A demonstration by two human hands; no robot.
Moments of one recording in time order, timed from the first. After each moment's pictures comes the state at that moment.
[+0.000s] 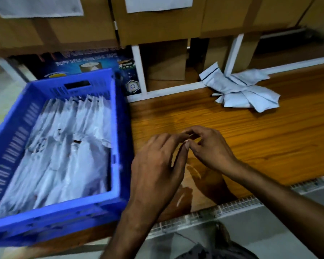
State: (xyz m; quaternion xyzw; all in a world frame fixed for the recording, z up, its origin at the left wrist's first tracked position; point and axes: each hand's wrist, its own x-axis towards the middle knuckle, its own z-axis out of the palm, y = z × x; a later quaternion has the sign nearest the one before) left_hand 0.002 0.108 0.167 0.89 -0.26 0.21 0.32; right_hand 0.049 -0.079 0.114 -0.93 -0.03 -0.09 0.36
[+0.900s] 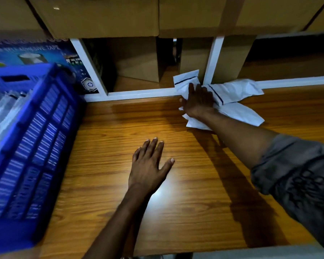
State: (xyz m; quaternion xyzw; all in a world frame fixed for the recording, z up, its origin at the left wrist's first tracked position) left_hand 0.140 -0.103 -0.012 0.98 -0.08 0.00 0.16; right_hand 0.350 -0.312 0.049 -1.00 0.04 0.03 0.08
